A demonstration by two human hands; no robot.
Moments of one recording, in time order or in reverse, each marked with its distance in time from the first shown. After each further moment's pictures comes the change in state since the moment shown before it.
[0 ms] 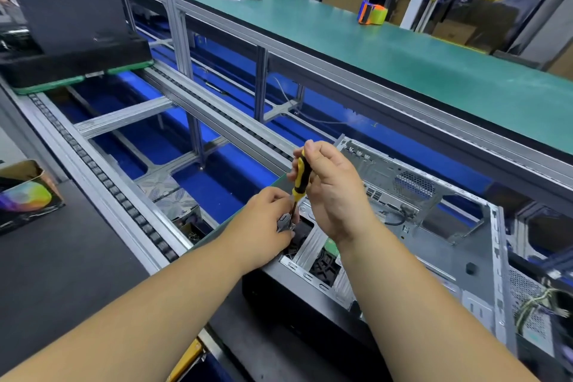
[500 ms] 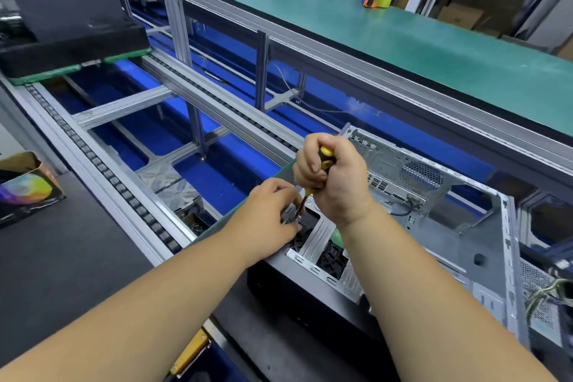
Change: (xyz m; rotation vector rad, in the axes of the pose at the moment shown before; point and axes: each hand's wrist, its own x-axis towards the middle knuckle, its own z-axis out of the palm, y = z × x) left_hand 0.001 0.002 -0.003 -0.015 -0.018 -0.016; right_hand 0.017 0.011 0.001 0.125 -0.253 -0.059
